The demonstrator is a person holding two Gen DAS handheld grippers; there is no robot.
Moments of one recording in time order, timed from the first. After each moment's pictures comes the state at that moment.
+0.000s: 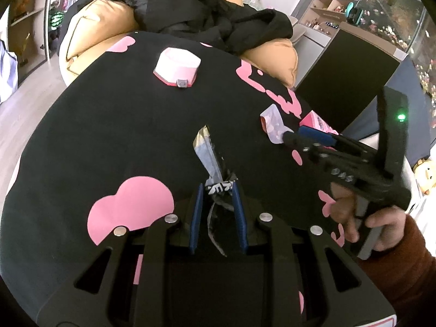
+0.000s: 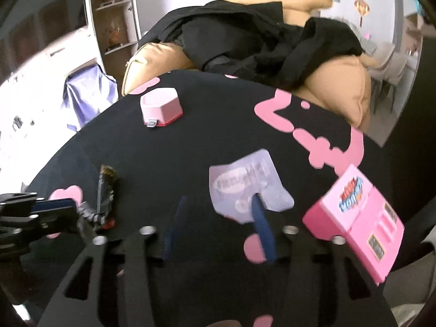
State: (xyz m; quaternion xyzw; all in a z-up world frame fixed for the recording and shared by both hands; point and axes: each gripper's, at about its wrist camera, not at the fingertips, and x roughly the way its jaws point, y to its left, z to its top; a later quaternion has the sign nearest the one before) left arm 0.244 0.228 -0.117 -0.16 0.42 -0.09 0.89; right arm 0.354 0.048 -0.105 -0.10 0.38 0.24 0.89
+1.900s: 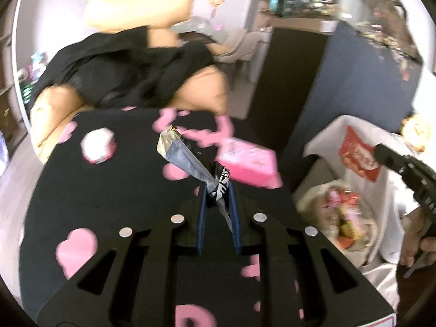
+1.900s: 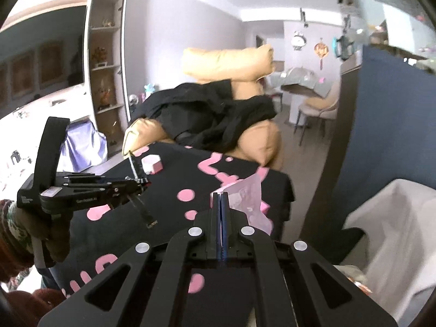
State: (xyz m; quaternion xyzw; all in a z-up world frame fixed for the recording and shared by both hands) left arm 0.219 0.078 -0.012 -0.04 0.33 -0.16 0.93; right arm 0.175 -0.140 0.031 -0.05 0.22 0.19 0.95
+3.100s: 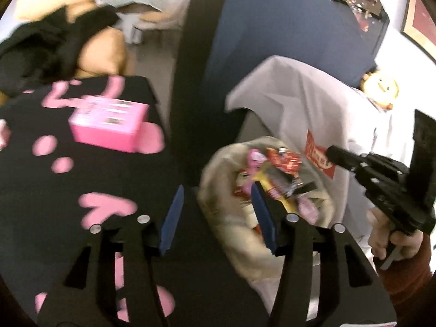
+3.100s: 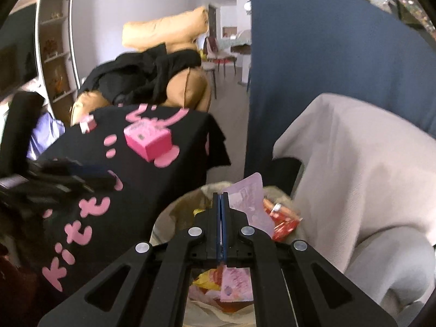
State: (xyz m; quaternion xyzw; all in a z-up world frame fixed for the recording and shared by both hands) left arm 0.205 -0.081 -0.060 -0.02 0.39 -0.27 0.88; right arm 0.164 -0.287 -0.051 -0.03 0.33 0.08 0.94
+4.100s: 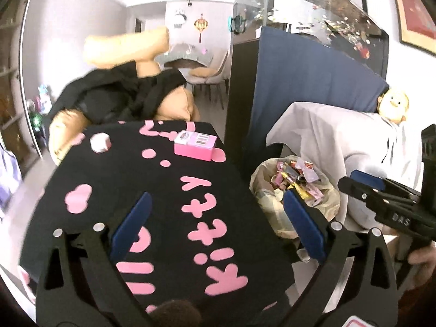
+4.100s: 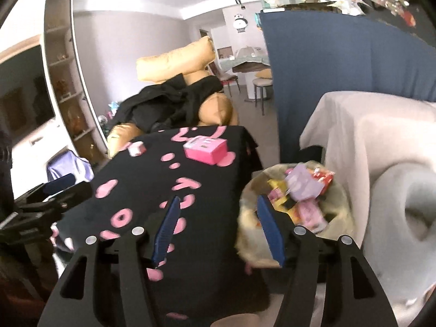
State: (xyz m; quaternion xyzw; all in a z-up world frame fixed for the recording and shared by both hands) left arm 0.018 -0.001 0.005 0.01 0.26 -0.14 0.96; right arm 0.010 -0.214 -0.016 0.08 0.26 0.10 0.96
